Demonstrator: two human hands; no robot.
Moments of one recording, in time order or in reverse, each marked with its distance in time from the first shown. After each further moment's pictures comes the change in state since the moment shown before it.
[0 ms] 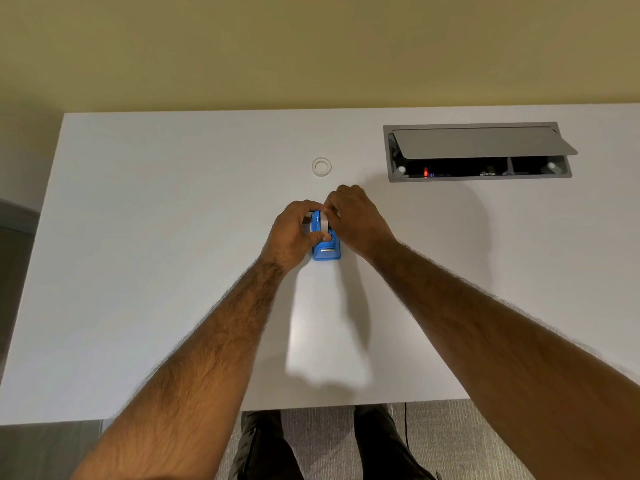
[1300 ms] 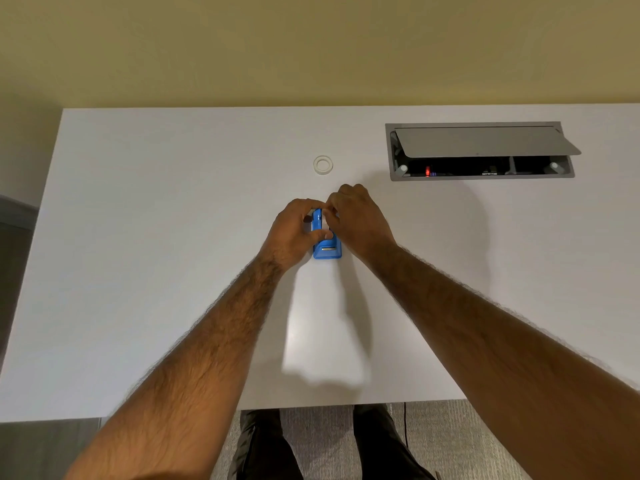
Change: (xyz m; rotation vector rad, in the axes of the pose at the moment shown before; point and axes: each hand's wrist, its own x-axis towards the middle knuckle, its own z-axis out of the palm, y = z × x) left_hand -0.001 0.003 -0.004 0.037 -0.022 0.047; right_hand -0.002 -0.002 0.006 -0.073 0.095 0.021
